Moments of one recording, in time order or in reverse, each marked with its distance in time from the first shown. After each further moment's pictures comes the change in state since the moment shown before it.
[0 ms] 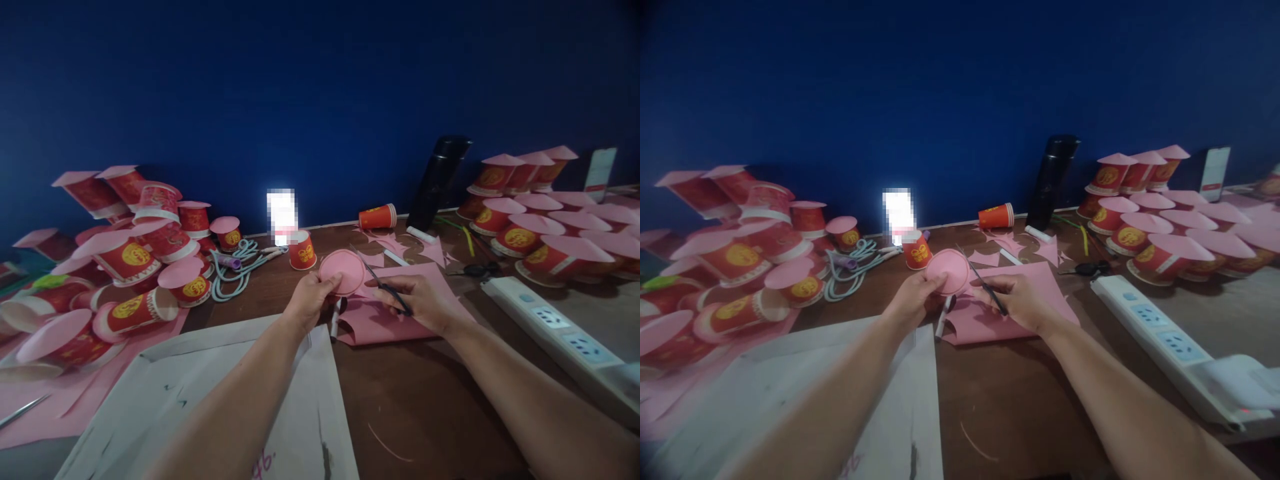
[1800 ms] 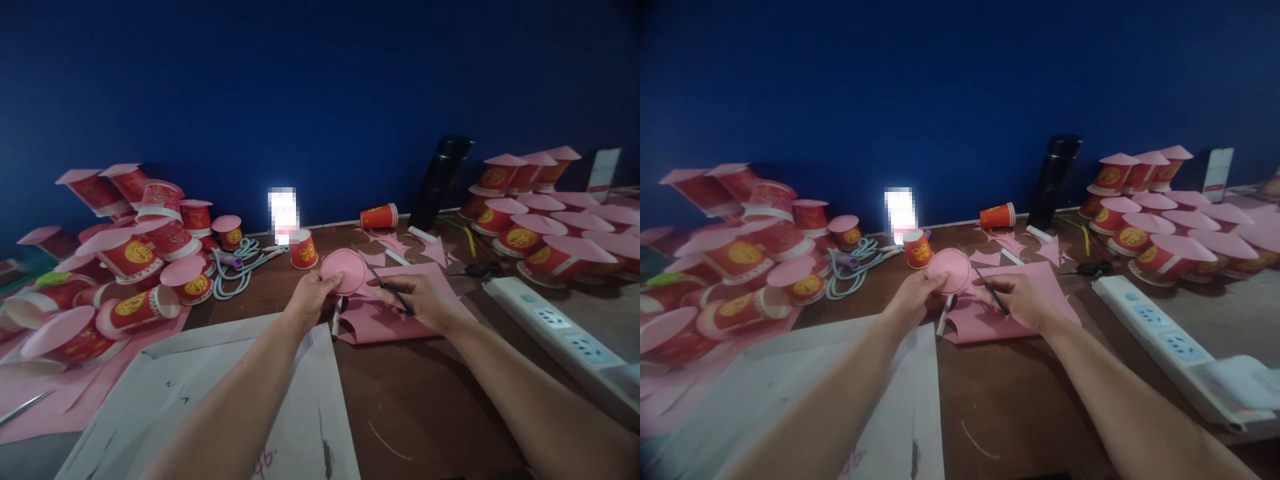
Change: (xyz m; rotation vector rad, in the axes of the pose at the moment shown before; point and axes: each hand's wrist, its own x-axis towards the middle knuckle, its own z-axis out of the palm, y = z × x) left_hand -0.001 0.002 0.000 0.016 0.017 -0.003; right_hand 0.001 0.001 0.001 0.014 -0.006 -0.007
